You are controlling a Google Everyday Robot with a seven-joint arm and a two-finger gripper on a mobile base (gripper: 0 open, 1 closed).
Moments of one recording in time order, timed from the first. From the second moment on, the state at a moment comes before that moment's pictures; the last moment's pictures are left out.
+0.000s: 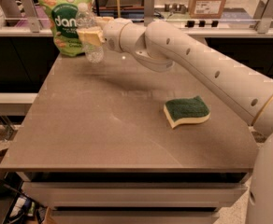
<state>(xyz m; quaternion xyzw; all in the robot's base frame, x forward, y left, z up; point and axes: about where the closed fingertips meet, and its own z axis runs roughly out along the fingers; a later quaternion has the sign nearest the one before) 0.757 0.134 0.954 -0.38 0.61 0.25 0.65</state>
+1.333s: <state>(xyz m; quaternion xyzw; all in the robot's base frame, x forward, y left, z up) 0.751 0.132 0.932 -0.39 0.63 0.26 0.62</state>
